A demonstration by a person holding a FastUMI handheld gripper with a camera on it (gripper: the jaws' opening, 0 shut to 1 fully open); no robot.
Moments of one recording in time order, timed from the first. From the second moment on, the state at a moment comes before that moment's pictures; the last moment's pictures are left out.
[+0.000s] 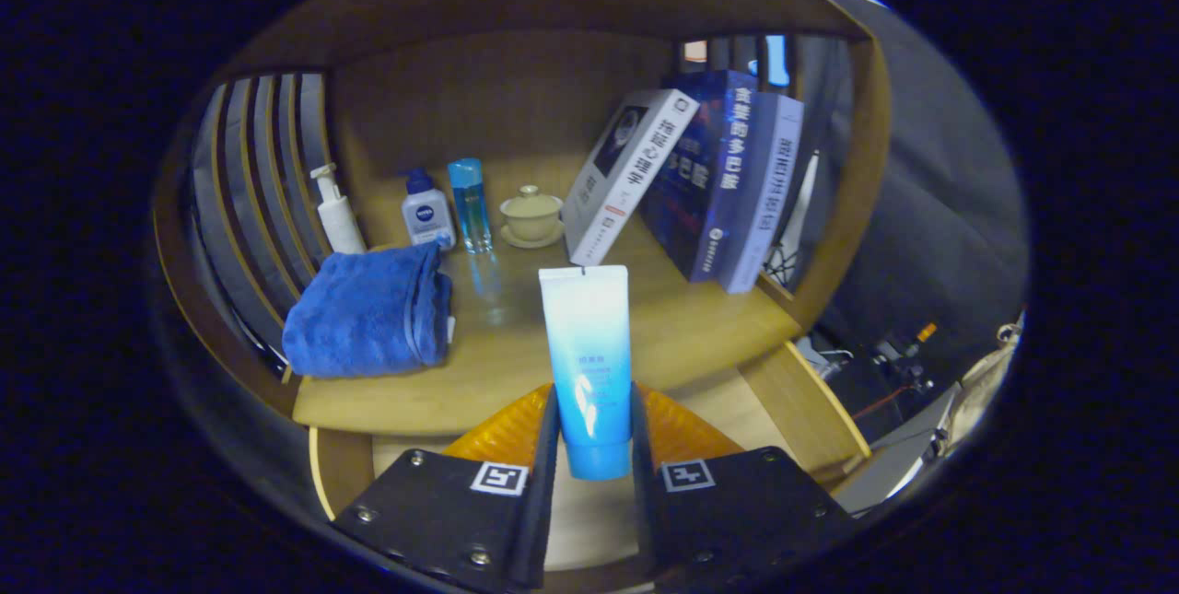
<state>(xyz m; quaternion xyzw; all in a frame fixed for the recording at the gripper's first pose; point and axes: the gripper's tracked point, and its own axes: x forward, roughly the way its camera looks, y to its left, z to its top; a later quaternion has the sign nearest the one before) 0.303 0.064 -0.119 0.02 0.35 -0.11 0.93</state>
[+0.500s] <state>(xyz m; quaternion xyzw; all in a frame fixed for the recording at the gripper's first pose) 0.359 0.053 -0.161 0.04 0.36 -0.07 0.93</state>
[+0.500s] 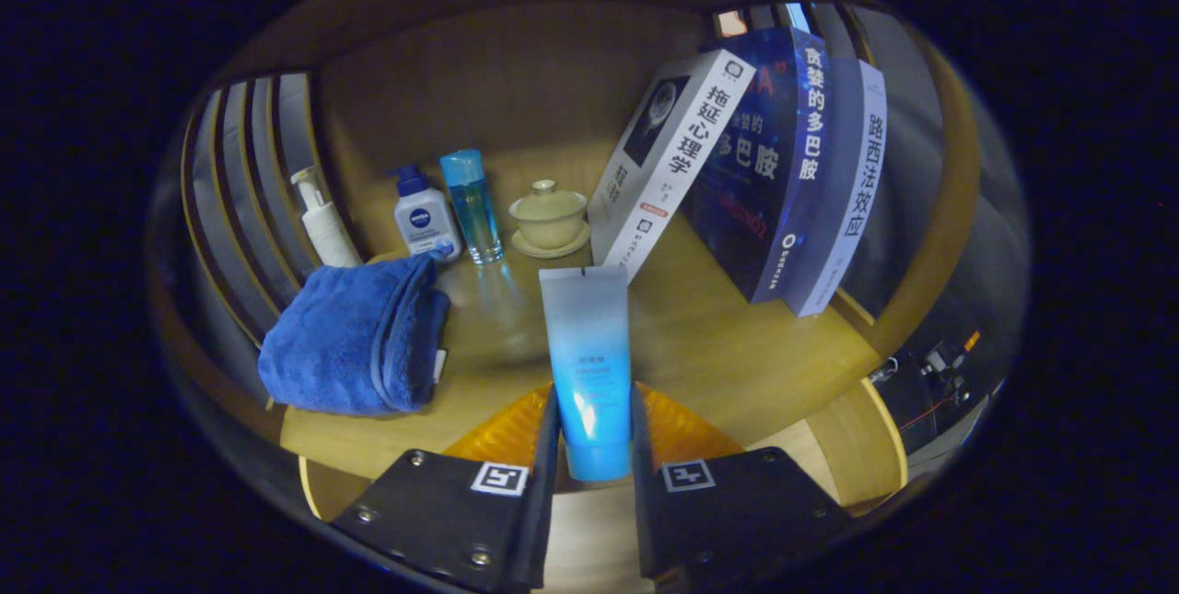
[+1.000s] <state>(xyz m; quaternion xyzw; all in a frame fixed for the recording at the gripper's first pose) 0.368 0.048 -0.157 0.08 0.33 -0.06 0.94</state>
